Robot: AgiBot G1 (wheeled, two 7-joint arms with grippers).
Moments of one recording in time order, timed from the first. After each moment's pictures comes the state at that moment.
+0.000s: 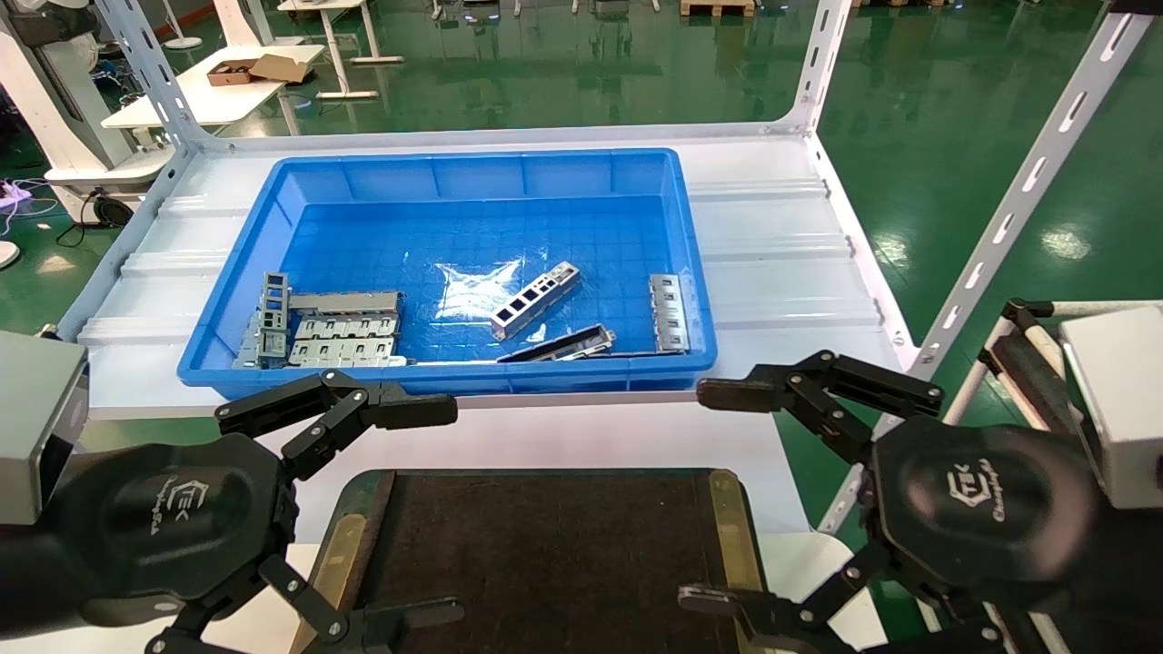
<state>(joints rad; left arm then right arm) -1.07 0.61 0.28 -1.28 0.73 1.50 -0.19 1.08 -0.60 -0.31 1.28 -0.71 -1.48 0.17</state>
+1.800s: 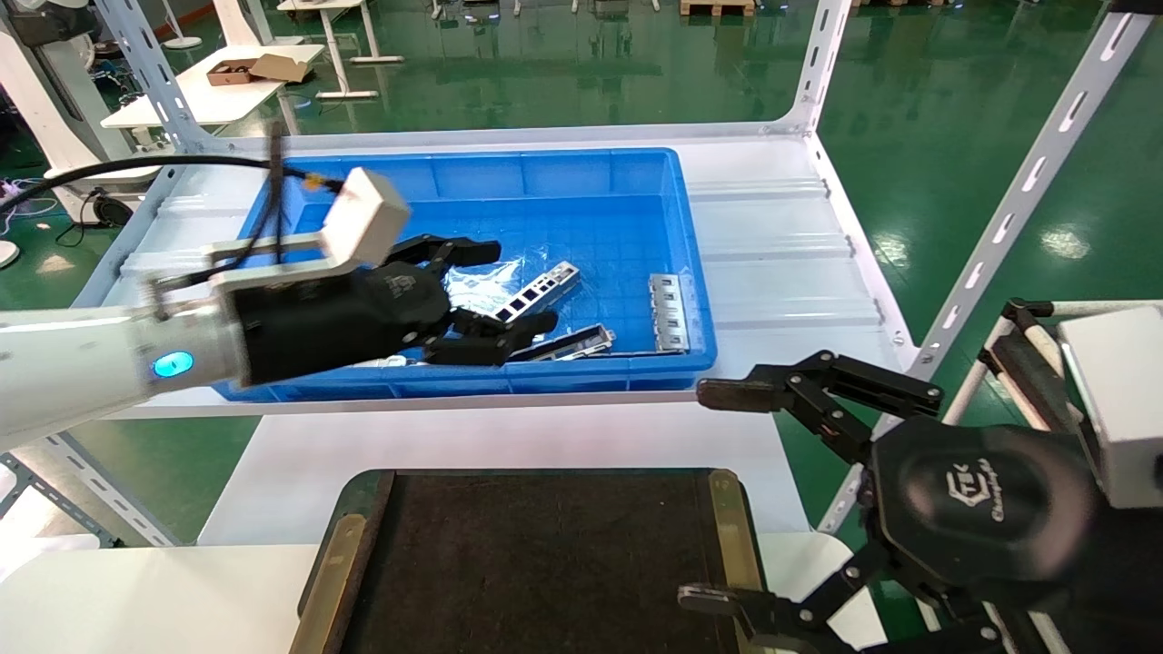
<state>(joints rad) -1.42 0.98 0.49 -0.87 1.23 1.08 -0.26 1.08 -0.60 -0.31 1.28 -0.71 -1.48 0.17</state>
